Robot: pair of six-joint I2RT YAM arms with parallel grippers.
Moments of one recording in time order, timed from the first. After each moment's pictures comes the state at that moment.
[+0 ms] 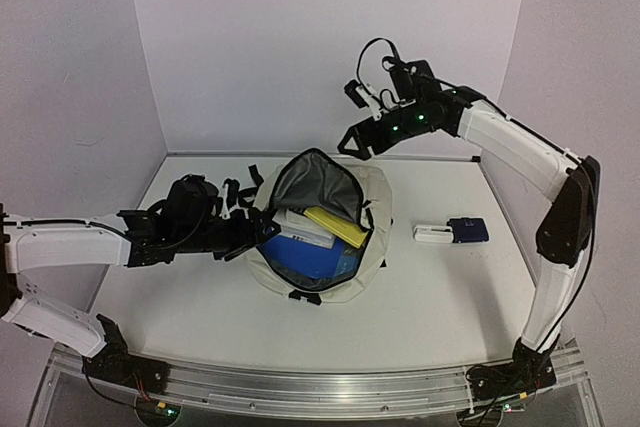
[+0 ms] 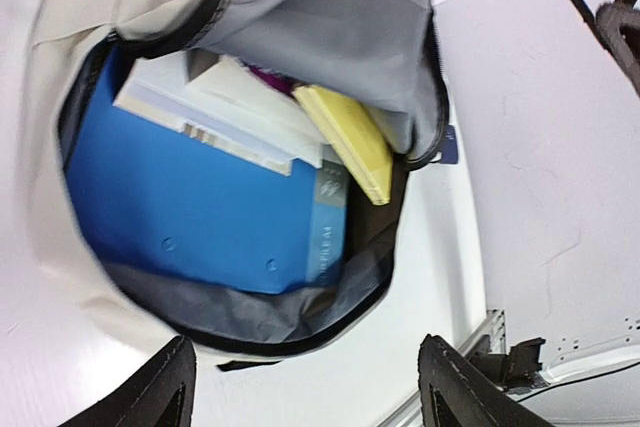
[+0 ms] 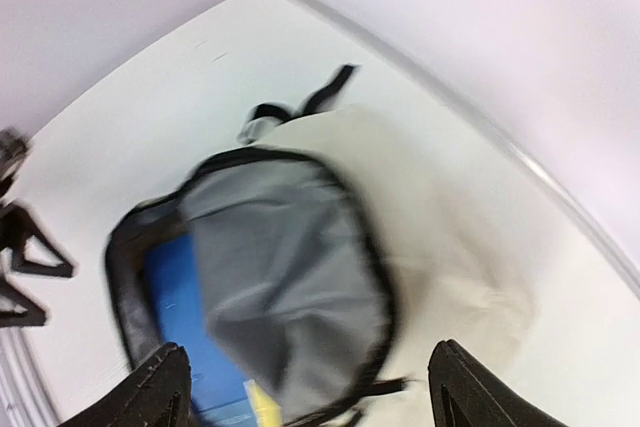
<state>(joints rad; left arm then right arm) -0.85 1.27 0.74 0.00 0.07 -0.95 0.62 1.91 1.95 -0.72 -0.25 -0.14</state>
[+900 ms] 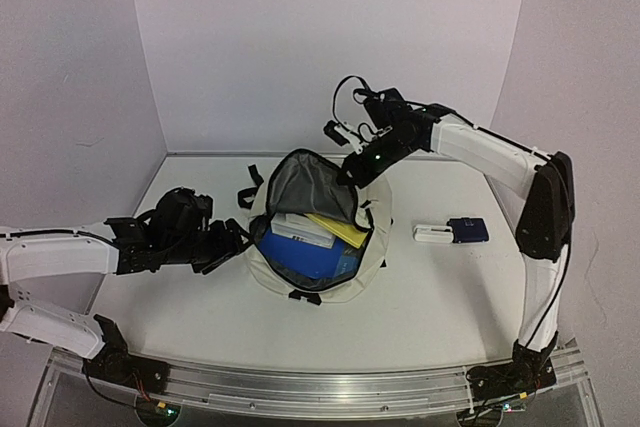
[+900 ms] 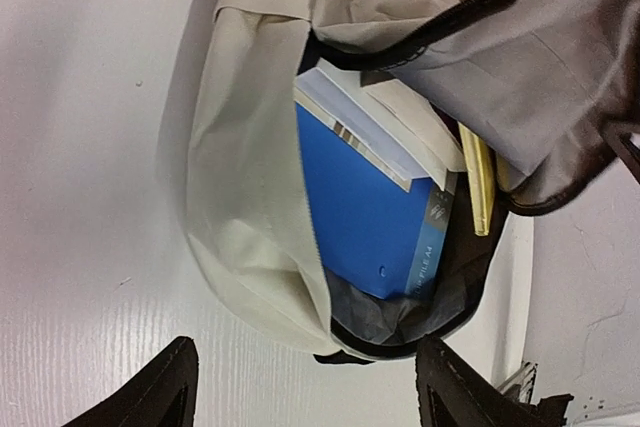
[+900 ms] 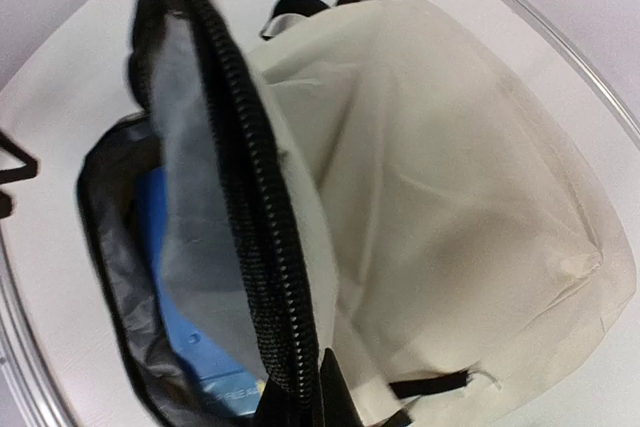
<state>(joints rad) -0.82 1.17 0.66 -0.17 -0.07 -1.05 0.64 2.05 1.96 -0.82 -0.30 -0.19</state>
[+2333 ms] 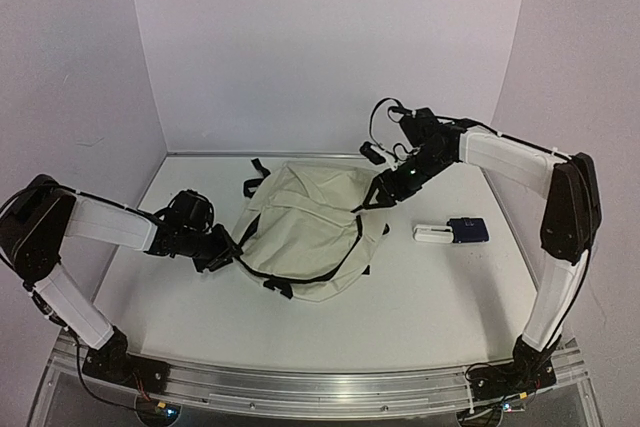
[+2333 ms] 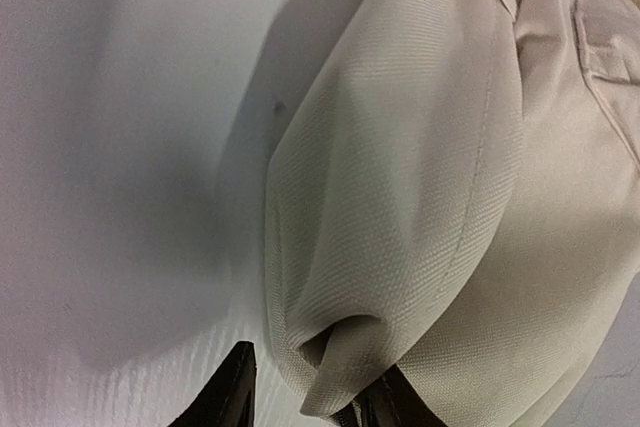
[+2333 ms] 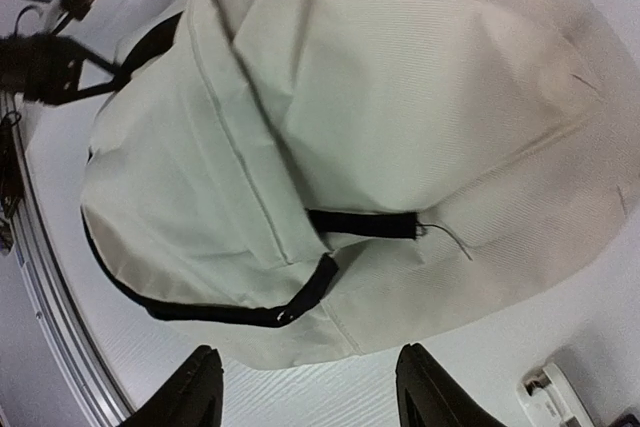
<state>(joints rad) -0.53 1.56 0.67 0.01 0.19 -1.01 0.50 1.90 1.66 -0.84 -0.46 -0.17</state>
